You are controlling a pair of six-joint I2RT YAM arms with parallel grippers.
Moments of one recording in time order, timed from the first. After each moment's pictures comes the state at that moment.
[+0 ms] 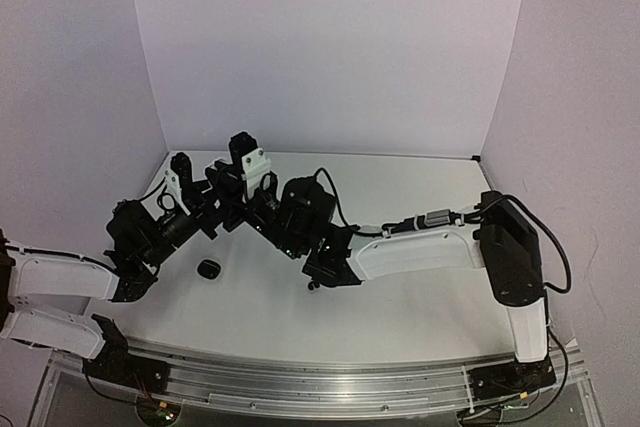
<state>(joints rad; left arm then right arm) -0.69 1.14 0.35 1.06 0.07 -0.08 1.22 2.14 1.59 0.81 0.26 -0.01</state>
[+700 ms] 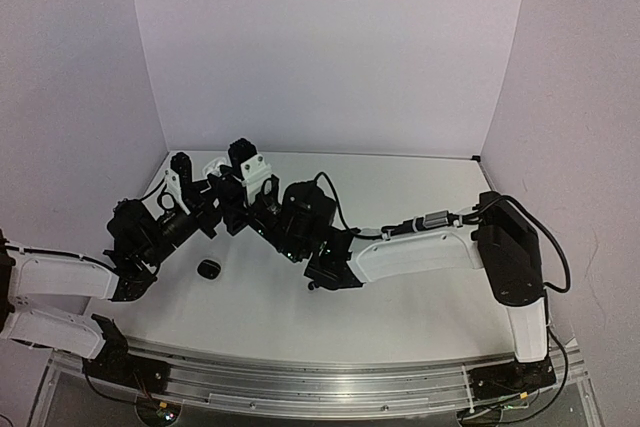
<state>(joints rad) -0.69 1.14 0.35 1.03 0.06 -0.07 1.22 2.14 1.56 0.82 0.29 -0.07</state>
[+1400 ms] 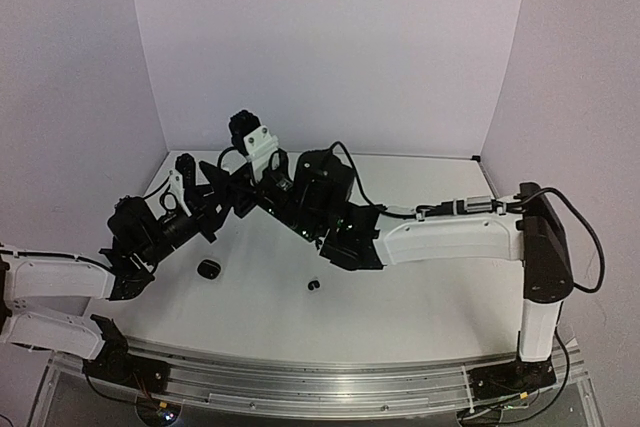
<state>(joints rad) -0.68 1.10 0.36 0.91 0.12 -0.11 1.22 1.99 1.58 0.63 0.24 -0.14</state>
